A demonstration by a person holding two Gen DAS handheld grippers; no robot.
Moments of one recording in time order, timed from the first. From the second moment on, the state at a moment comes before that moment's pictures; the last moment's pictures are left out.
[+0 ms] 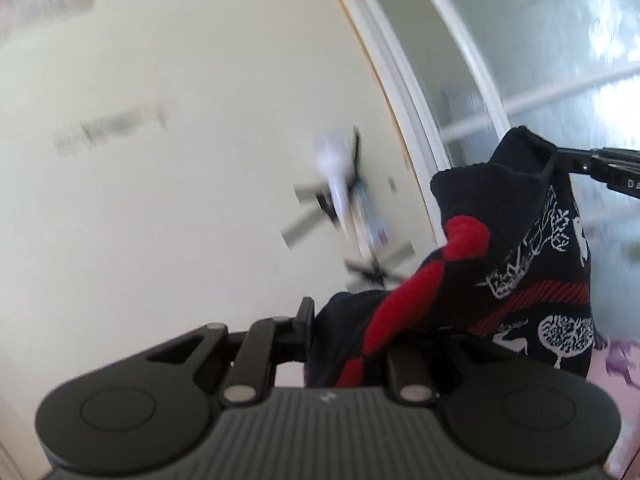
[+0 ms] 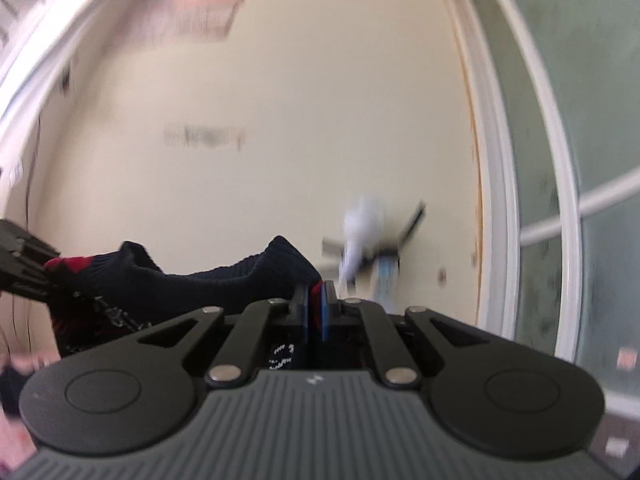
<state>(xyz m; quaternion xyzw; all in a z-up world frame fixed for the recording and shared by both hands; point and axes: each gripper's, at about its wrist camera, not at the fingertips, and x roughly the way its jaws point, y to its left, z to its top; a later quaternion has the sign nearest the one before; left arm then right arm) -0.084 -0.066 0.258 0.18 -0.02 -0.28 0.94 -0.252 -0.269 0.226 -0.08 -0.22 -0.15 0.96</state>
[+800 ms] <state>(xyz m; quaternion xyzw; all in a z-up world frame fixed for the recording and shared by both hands) -0.024 -0.056 0.230 0.17 0.07 -0.19 0.96 -0.135 -0.265 0.271 -0.07 -0.17 -0.12 0.98</state>
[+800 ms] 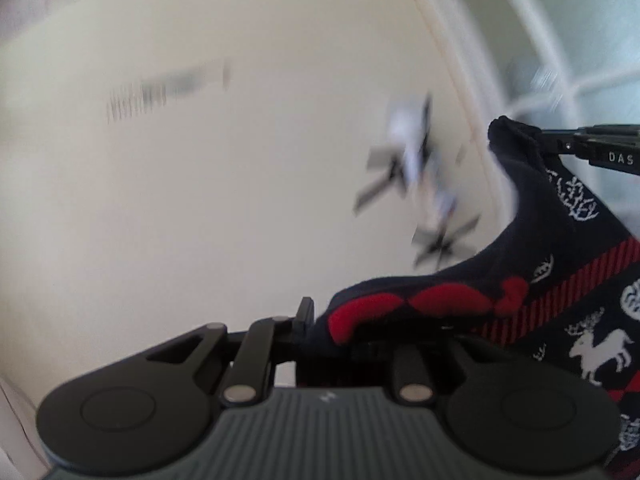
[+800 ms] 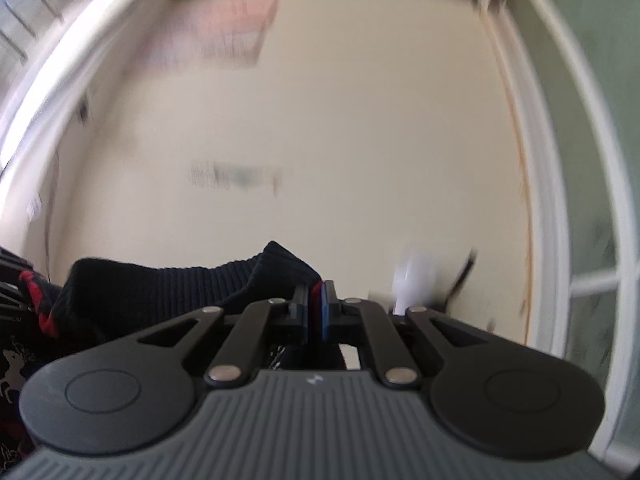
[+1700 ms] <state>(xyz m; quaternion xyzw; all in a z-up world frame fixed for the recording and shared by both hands) 0.018 0.026 -0.010 -0.01 0.38 -0.16 0.91 -0.096 -0.343 0.002 0.00 0.23 -0.17 0.96</state>
